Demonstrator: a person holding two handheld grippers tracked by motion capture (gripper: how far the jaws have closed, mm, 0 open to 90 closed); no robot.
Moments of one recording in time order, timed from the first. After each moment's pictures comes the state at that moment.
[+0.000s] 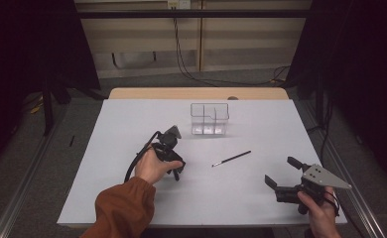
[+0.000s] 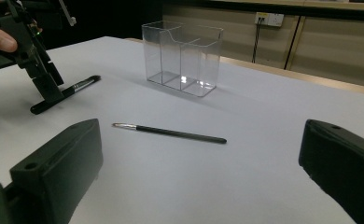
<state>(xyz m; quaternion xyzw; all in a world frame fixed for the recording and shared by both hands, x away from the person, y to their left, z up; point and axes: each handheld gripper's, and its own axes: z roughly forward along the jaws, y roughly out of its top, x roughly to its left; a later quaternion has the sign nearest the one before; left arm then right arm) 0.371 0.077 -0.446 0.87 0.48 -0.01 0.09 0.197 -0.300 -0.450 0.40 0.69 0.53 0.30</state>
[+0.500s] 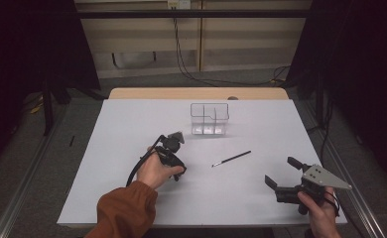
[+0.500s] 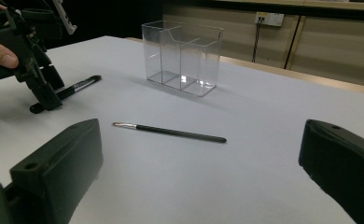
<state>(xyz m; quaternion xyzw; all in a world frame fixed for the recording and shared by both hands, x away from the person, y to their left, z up) 0.359 0.070 -0.453 0.89 0.45 0.04 0.08 0.196 -0.300 -0.450 0.40 0.69 0.53 0.30</state>
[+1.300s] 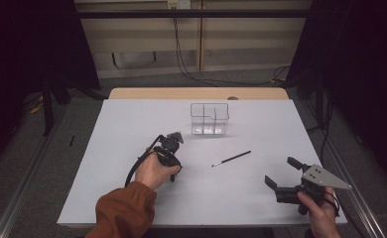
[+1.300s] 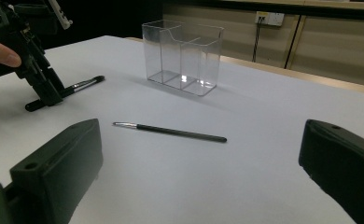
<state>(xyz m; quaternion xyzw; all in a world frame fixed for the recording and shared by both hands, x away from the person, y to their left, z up) 0.356 0.074 -0.447 0.89 0.45 0.04 0.09 0.196 -0.300 -0.450 0.41 0.69 0.53 0.30</state>
